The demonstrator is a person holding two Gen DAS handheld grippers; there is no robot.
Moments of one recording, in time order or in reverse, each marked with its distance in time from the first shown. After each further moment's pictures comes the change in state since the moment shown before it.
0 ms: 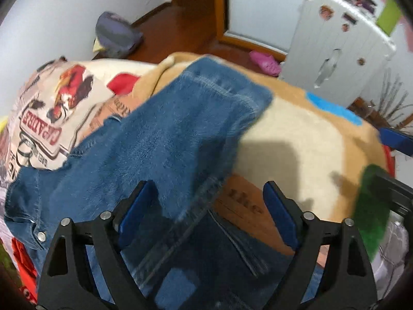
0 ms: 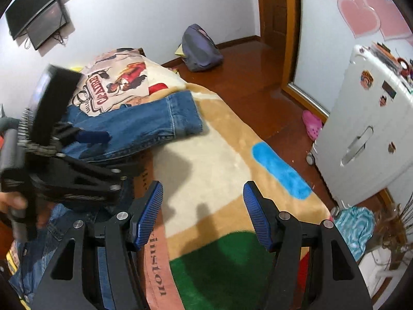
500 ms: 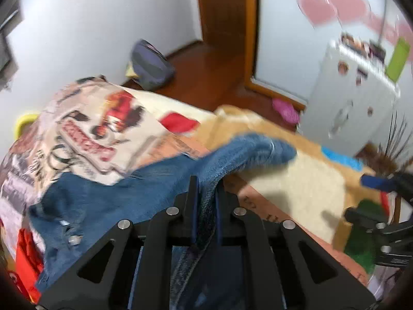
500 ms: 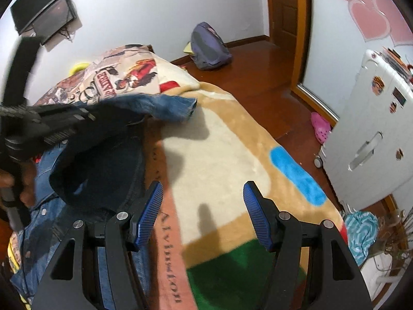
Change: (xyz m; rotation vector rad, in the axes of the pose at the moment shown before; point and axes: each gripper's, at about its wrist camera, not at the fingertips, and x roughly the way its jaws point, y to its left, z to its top) left arm -0.087 0.061 -0.007 -0.135 -0.270 0.060; right arm 0.006 0.017 0.007 -0.041 0.001 0.038
